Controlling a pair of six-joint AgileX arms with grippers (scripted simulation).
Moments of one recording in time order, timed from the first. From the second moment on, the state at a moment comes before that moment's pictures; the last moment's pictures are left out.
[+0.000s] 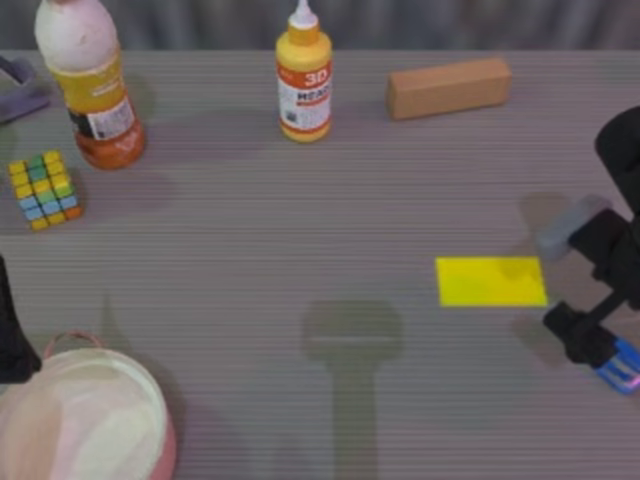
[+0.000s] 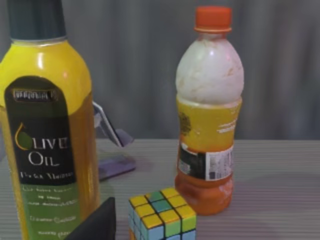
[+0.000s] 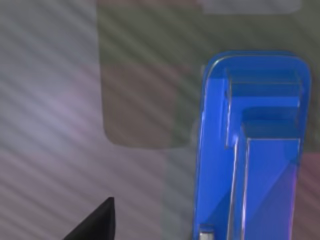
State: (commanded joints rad) left arm 0.00 0.00 0.00 0.00 0.00 0.00; right arm 0.20 1.86 1.06 -0.76 -0.01 -0.46
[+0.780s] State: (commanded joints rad) left arm 0.00 0.00 0.00 0.00 0.00 0.00; right arm 0.20 1.90 1.01 -0.68 -0.01 -0.46
